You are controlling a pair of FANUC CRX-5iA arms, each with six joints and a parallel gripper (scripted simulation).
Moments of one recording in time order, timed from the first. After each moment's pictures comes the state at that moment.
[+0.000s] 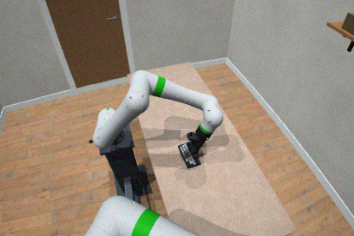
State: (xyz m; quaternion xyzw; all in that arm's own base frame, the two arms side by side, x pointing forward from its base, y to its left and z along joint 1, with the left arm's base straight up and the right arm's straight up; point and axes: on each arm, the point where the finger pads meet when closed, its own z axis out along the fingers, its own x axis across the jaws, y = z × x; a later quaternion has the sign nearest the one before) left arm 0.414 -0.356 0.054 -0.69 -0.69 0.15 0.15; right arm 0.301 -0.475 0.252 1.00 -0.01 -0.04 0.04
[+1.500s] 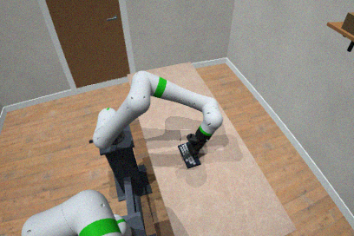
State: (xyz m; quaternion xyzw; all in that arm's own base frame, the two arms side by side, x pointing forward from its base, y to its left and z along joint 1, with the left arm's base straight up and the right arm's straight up) left arm 0.414 -0.356 0.038 -0.69 -0.69 0.15 0.15; right arm -0.007 -0.475 0.289 1.00 -0.01 0.00 0.00
